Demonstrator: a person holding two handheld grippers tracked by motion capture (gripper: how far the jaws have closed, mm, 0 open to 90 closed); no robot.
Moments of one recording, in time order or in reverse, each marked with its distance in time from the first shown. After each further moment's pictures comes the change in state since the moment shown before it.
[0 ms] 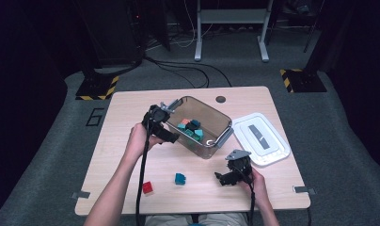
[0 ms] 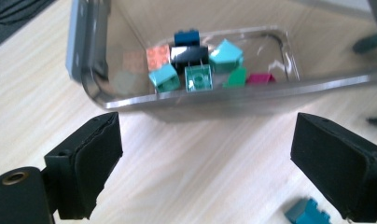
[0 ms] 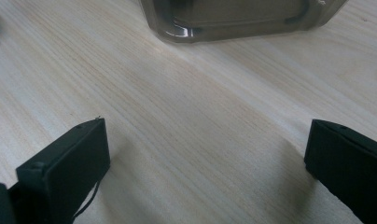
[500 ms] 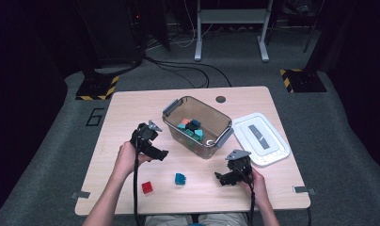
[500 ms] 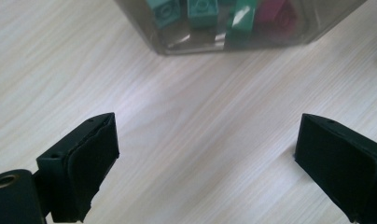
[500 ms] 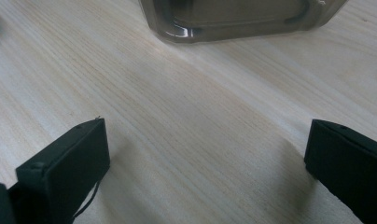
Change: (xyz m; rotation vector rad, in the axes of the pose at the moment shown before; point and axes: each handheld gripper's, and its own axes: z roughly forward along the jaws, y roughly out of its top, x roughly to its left) left arm 0.000 -0.064 0.006 0.059 -0.001 -0.044; right arm 0.000 0.000 0.000 0.000 0.000 -0.001
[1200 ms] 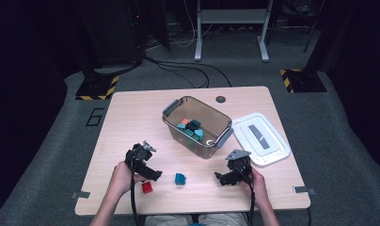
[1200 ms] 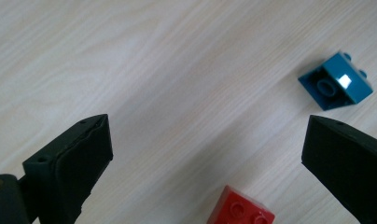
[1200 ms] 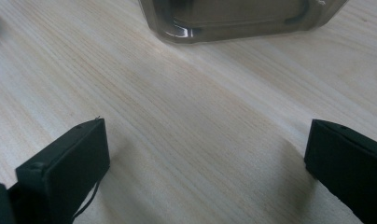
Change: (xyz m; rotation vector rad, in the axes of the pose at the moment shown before) left arm -0.013 -0.064 0.022 0.089 -0.025 -0.044; right arm 0.000 0.000 0.000 -0.001 0.000 -0.003
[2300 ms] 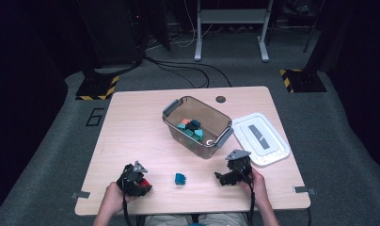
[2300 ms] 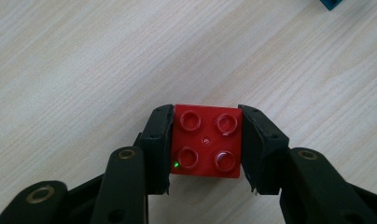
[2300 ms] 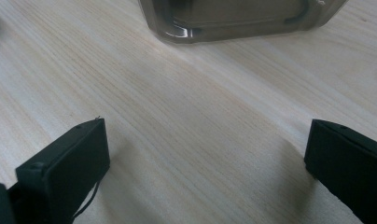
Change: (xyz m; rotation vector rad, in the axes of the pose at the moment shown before) left arm -0.009 -0.062 0.012 -0.010 -0.050 0.007; right arm 0.000 0.000 0.000 0.000 -0.001 0.001
